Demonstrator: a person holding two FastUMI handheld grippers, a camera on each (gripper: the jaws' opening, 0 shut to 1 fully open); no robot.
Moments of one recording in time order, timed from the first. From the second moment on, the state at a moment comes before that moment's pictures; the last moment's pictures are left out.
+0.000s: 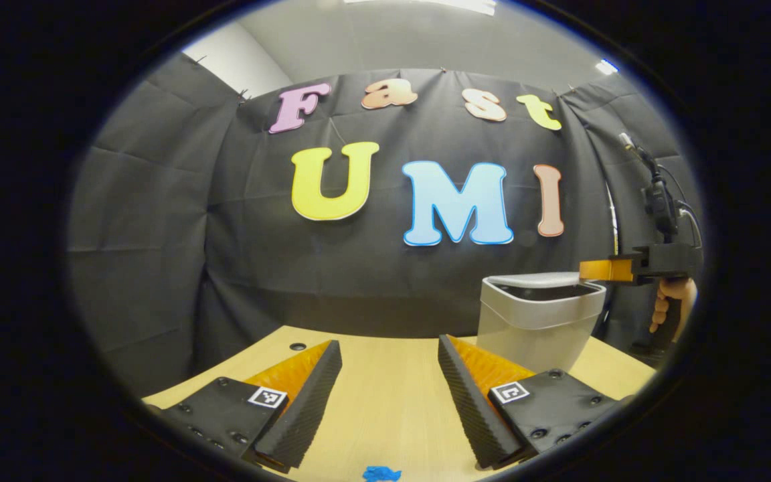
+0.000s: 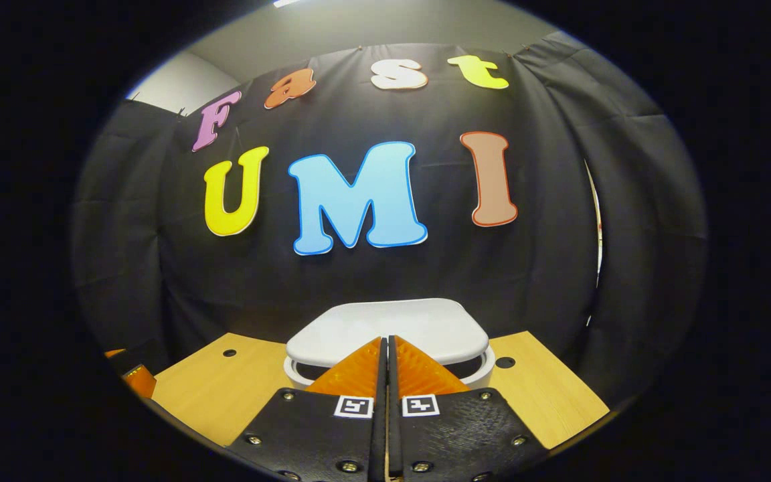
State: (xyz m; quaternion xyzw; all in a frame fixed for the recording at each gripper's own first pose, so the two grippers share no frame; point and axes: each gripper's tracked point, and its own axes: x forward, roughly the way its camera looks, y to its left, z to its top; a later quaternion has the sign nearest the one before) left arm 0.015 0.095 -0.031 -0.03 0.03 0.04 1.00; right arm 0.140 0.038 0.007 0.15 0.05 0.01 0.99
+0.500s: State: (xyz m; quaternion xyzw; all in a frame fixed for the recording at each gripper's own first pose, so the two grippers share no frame) left arm 0.017 0.093 -0.052 -0.03 0.06 0.03 1.00; right arm 0.111 0.047 0.009 0.10 0.05 0.01 0.99
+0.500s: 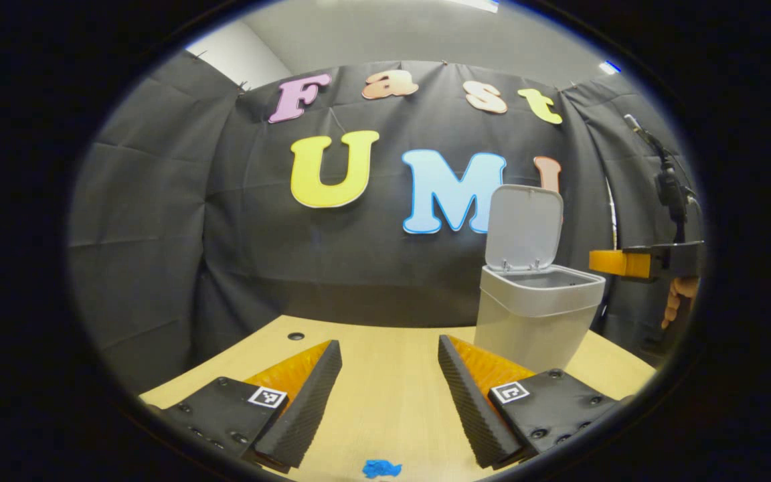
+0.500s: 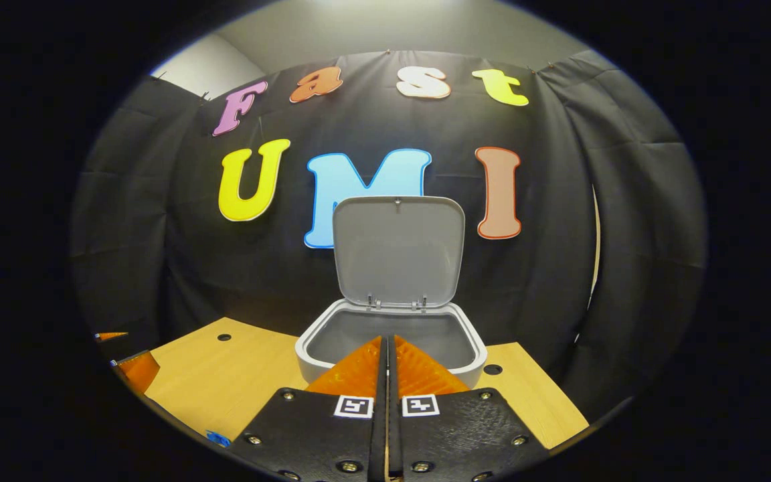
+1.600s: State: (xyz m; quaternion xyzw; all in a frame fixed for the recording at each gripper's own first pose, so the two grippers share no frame) left arm -0.024 0.085 -0.182 -0.02 0.19 -0.01 0.98; right arm 0.019 0.061 -0.002 0.07 0.05 -0.01 1.00
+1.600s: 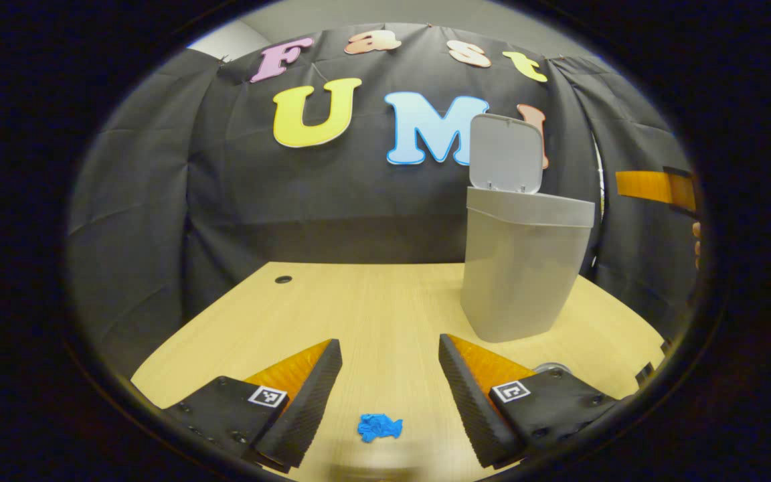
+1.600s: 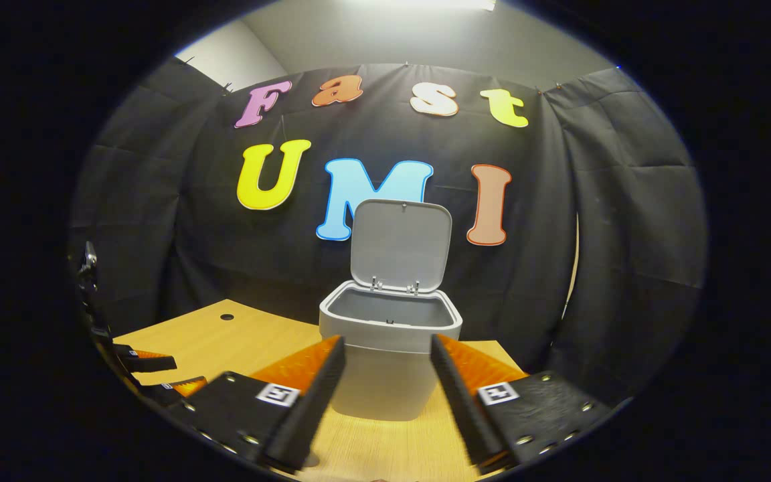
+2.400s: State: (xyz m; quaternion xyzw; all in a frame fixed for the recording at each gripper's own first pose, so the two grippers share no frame) left arm -0.042 0.094 -0.305 0.01 0.31 -0.06 0.95; right arm -0.009 0.079 -0.009 0.05 0.10 -0.05 0.99
